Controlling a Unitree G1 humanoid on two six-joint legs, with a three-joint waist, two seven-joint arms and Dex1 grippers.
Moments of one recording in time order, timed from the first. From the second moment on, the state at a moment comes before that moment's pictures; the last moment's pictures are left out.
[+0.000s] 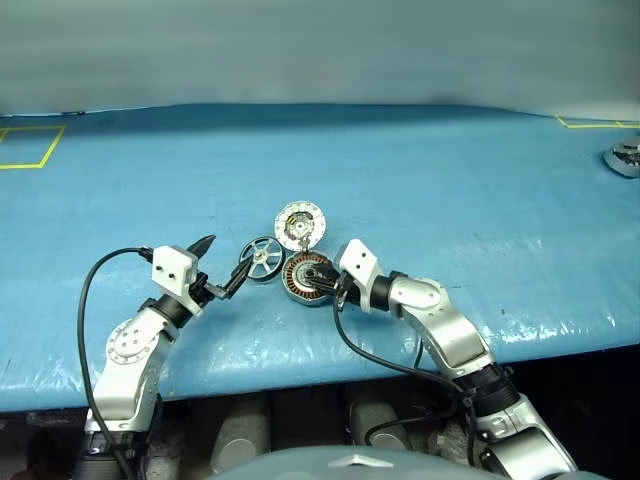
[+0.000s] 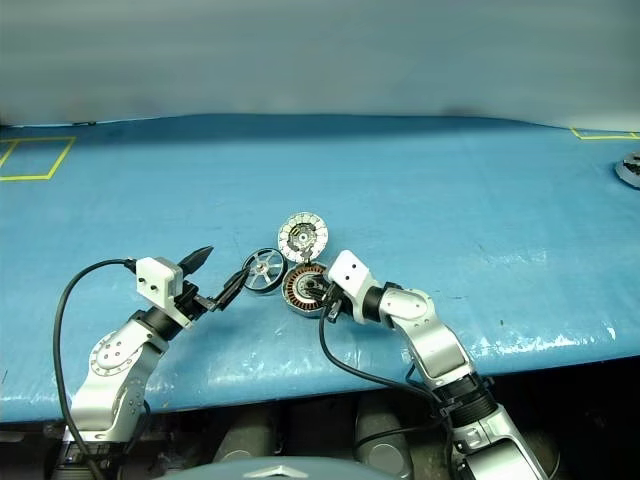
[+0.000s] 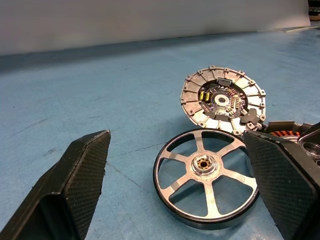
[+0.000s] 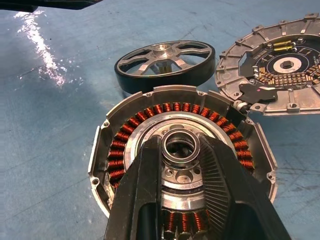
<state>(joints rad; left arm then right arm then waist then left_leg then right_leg) 0.09 0.36 0.09 -0.20 -0.31 0.06 -0.54 -0.26 -0.32 0.32 -0.08 0.10 0.36 0.74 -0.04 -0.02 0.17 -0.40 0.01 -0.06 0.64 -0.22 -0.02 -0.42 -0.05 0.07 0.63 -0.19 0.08</state>
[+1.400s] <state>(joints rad) 0.10 0.36 0.10 -0.20 -0.29 0.06 -0.52 -0.29 -0.32 0.36 -0.09 0.12 0.42 0.74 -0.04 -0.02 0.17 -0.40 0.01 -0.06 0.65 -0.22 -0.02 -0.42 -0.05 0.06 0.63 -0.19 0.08</state>
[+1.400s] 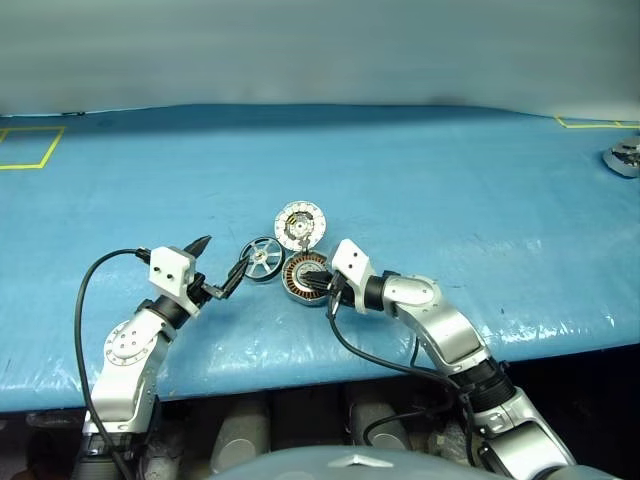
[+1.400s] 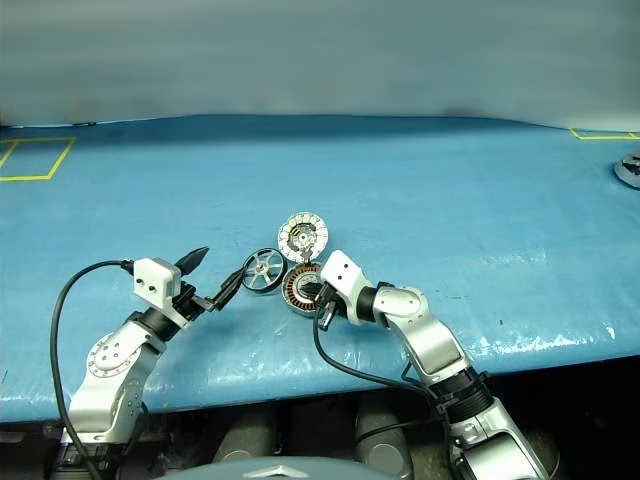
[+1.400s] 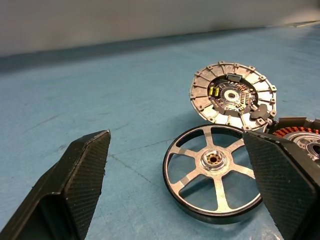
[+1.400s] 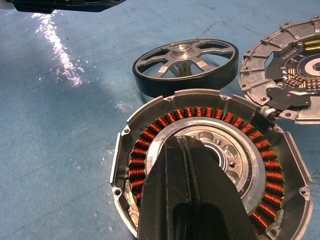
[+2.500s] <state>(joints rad) 0.10 0.36 0.10 -0.20 -0.29 0.06 -0.52 -0.32 -0.35 0.40 -0.09 0.03 0.40 0.69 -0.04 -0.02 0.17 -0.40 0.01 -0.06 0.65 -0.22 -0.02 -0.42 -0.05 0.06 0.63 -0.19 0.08</state>
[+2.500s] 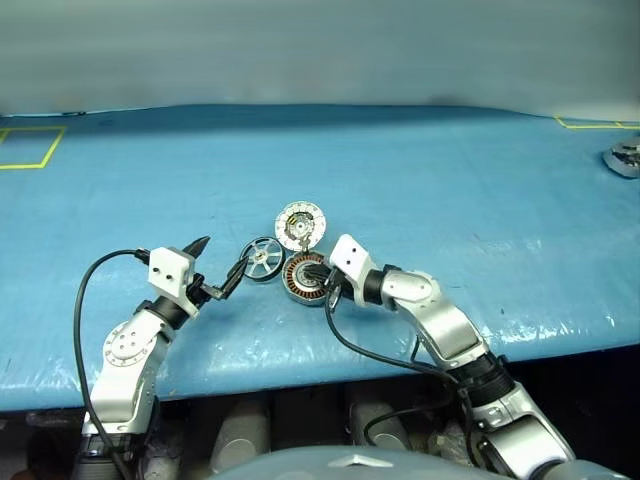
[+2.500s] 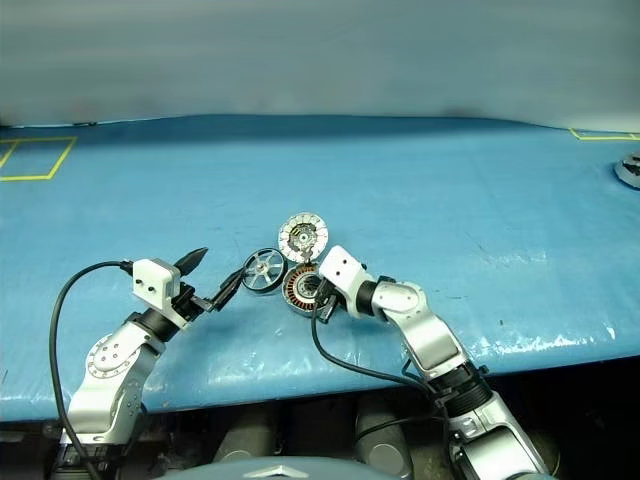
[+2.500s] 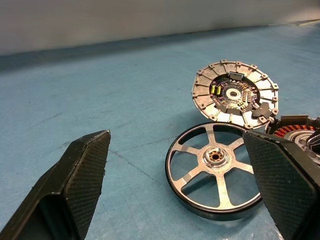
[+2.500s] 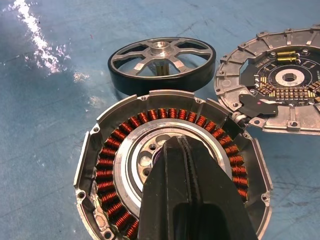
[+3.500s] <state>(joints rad) -0.07 0.50 0.13 -0.07 -0.39 0.22 -0.72 -0.25 -0.31 0.29 -0.19 0.17 0.37 0.73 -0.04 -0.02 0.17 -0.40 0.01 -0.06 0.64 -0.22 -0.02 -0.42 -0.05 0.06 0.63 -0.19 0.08</state>
